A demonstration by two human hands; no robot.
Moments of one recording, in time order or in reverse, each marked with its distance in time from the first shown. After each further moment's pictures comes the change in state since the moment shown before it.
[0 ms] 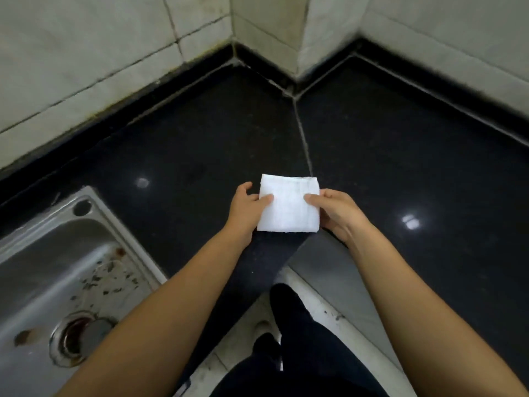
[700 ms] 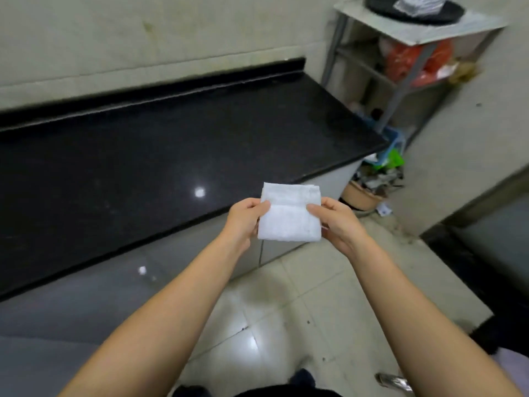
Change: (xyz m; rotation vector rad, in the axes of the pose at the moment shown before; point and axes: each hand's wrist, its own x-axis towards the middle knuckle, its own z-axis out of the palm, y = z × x) left_hand -0.409 -0.200 0.386 0.491 -1.179 0.024; right_hand -0.500 0.301 -0.334 0.641 1.079 -0.200
